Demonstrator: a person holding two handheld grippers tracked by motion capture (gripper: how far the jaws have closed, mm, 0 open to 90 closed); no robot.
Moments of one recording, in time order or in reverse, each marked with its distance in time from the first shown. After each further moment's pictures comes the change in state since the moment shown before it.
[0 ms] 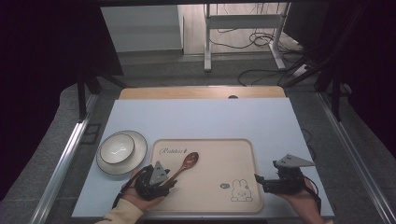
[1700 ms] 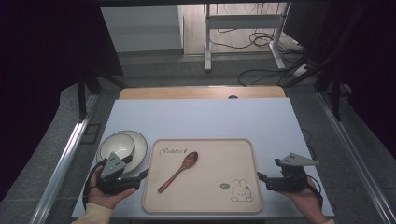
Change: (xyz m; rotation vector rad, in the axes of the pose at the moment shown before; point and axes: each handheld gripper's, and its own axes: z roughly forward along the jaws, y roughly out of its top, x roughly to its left) left arm 0.050 -0.030 -0.071 -0.201 0.130 -0.273; right arm -0.014 -0.005 0.001 -0.033 0.016 0.008
